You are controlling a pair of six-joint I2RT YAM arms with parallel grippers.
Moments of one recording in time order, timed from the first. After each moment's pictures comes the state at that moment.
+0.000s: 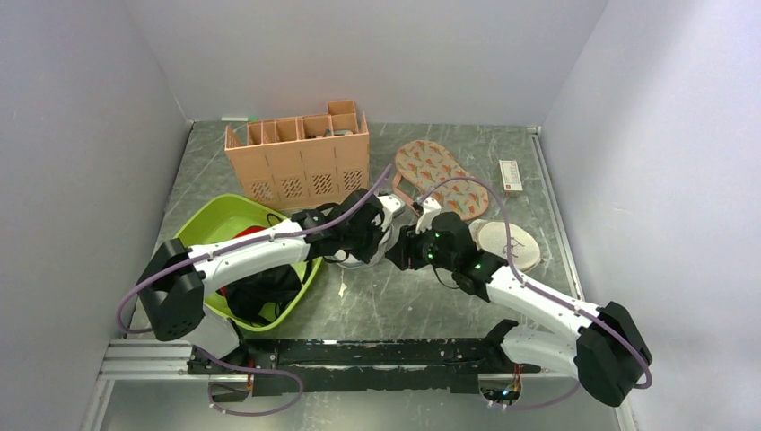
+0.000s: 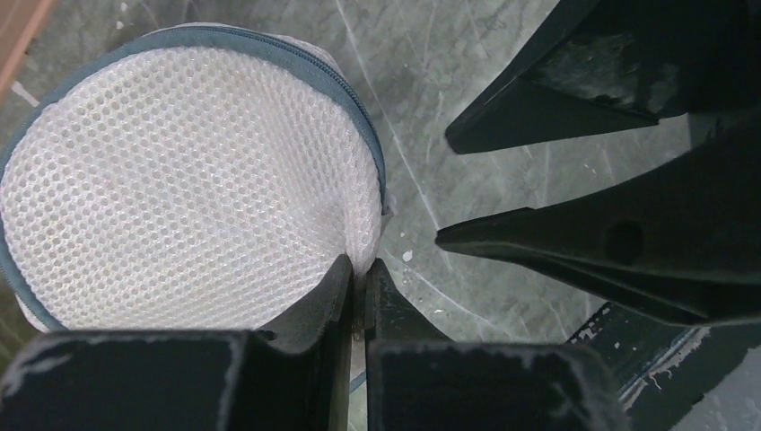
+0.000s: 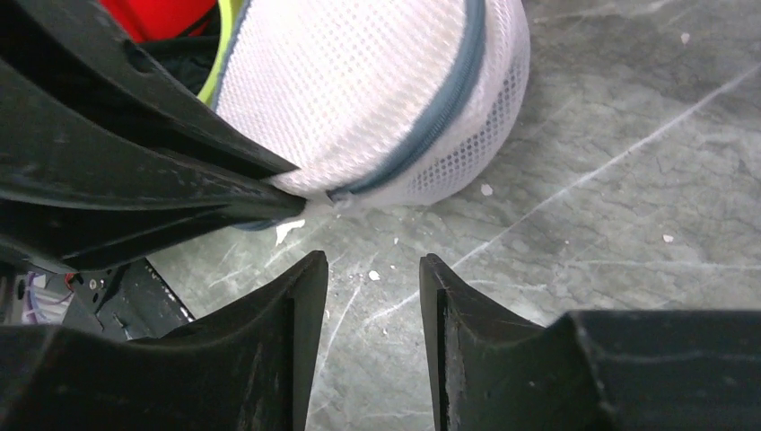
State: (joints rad) left arm -0.97 1.53 1.14 -0.45 -0.05 -0.17; right arm 0.69 1.07 0.53 0.02 -0.17 0.40
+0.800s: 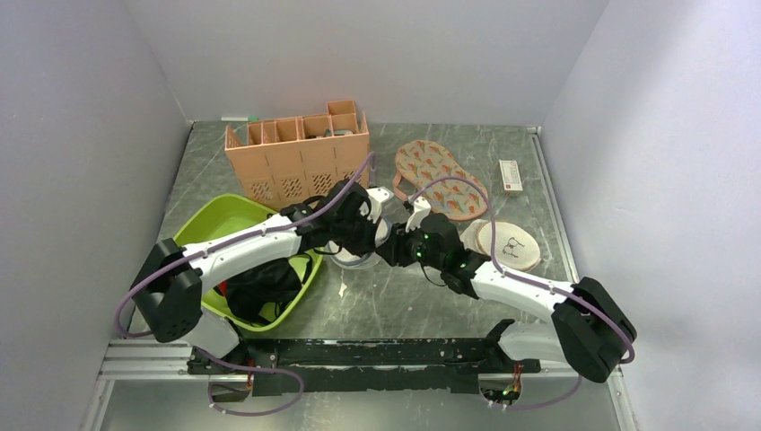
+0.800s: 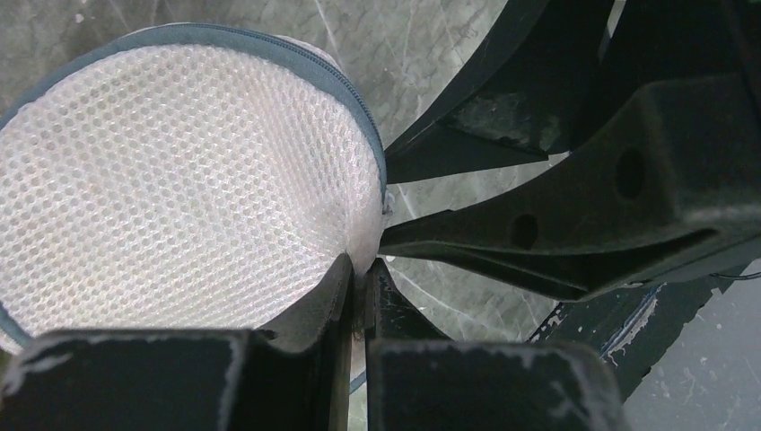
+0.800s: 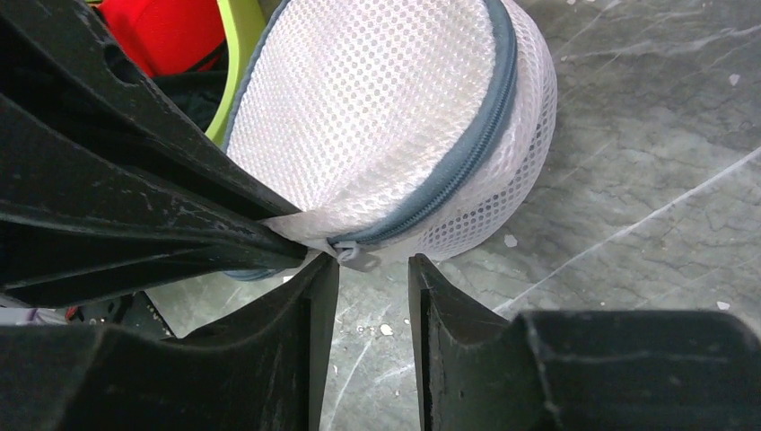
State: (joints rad) left arm -0.86 1.50 1.09 -0.40 0.13 -0.18; right arm 0.74 1.22 0.51 0.27 -0.13 0.44
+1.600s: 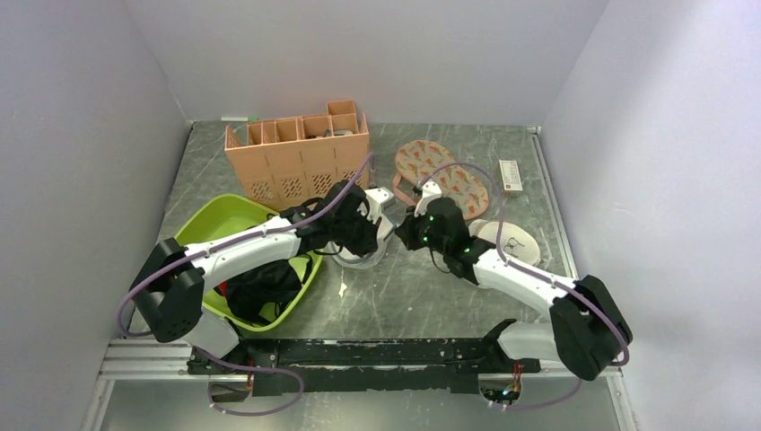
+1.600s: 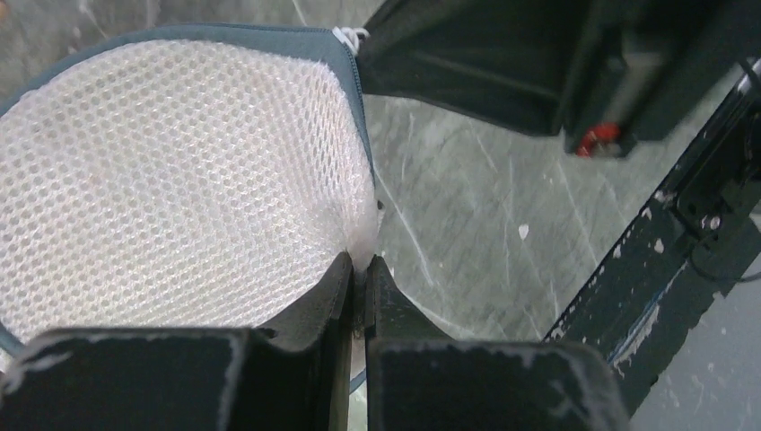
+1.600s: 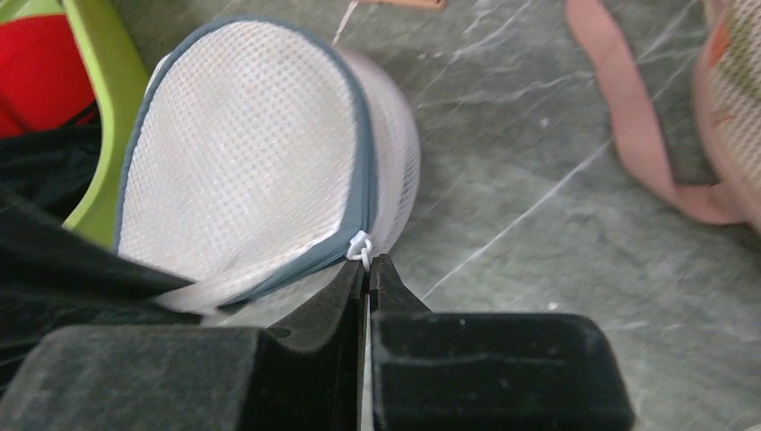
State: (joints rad) left arm -0.85 1.51 1.06 -0.34 0.19 -0.16; right arm 0.67 1.23 0.59 0.14 0.02 0.32
